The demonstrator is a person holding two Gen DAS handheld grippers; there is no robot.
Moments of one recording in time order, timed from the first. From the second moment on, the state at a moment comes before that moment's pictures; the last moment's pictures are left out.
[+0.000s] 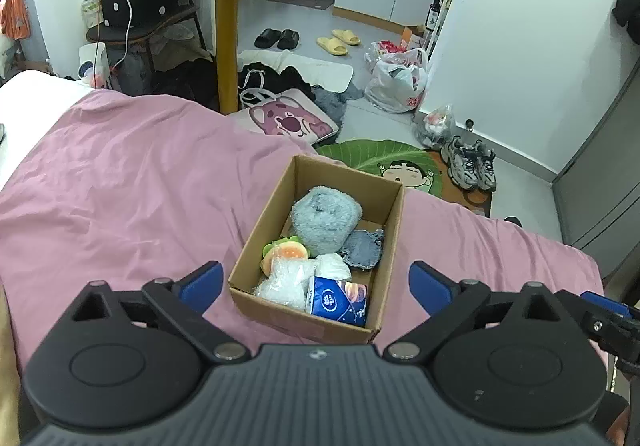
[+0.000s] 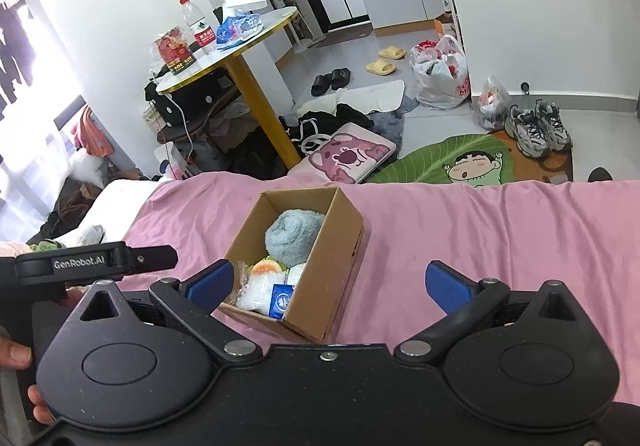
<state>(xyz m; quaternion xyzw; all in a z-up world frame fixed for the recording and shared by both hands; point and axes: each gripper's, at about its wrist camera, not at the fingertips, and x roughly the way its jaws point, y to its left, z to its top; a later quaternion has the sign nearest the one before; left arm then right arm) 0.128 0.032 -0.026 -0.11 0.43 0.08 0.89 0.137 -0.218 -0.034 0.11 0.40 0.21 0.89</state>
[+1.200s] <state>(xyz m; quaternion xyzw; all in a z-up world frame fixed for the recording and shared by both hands) 0.039 0.058 0.026 -0.12 0.37 0.07 0.92 0.048 -0.231 0.005 0.07 0.35 0.21 0.91</state>
